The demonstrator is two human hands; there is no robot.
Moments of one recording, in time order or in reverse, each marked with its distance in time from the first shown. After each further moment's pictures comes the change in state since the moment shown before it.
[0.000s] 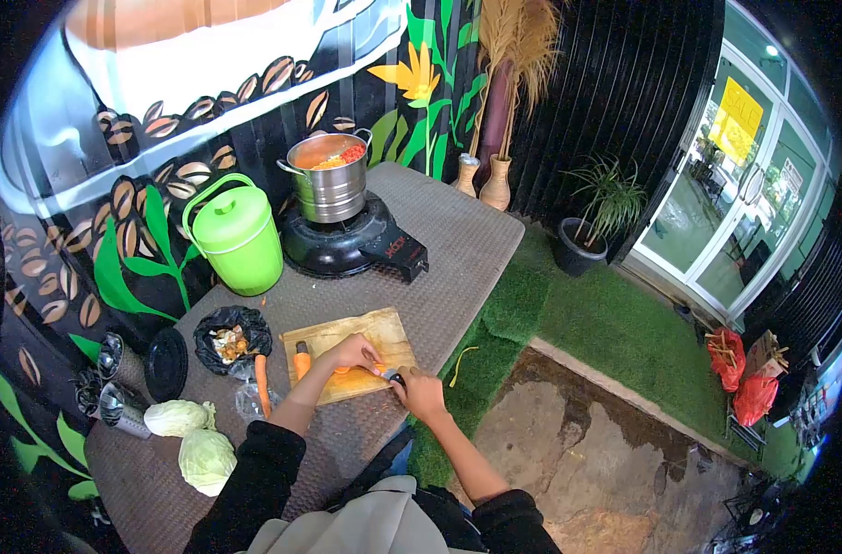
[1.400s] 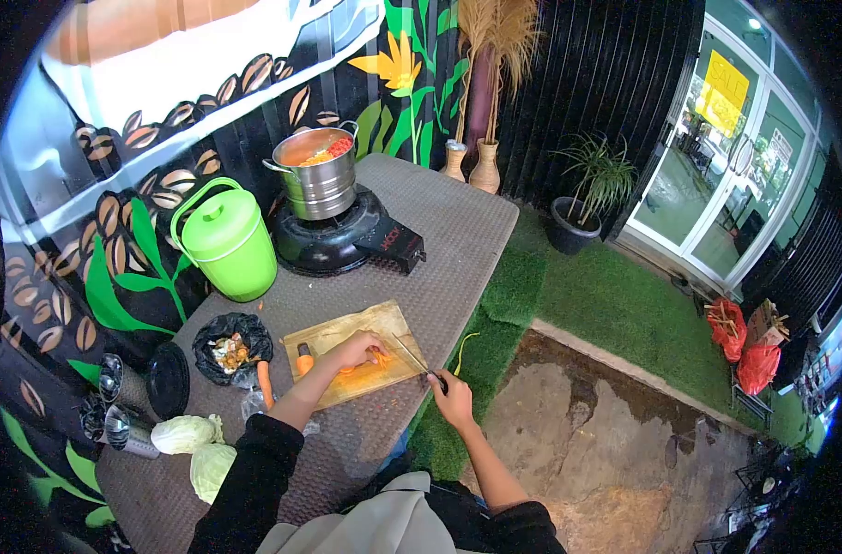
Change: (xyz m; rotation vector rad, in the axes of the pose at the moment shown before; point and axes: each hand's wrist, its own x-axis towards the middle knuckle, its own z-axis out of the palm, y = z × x) left_hand 0.008 -0.014 -0.002 0.320 0.038 0.325; right_hand -0.043 0.023 0.005 0.422 0.180 0.456
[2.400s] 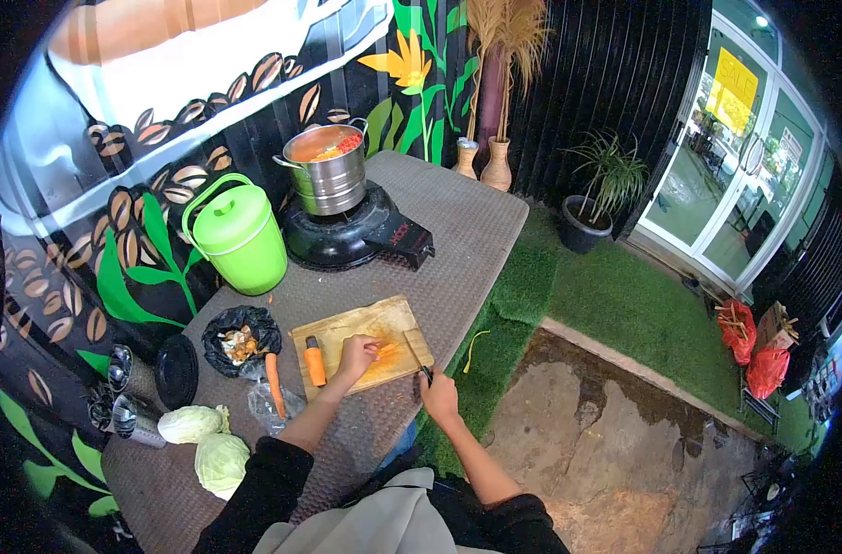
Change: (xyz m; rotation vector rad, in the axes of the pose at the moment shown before) left_hand -0.026 0.014 0.047 -0.216 0.624 -0.460; right_hand -0.001 -0.014 0.035 -0.067 -0.057 0.153
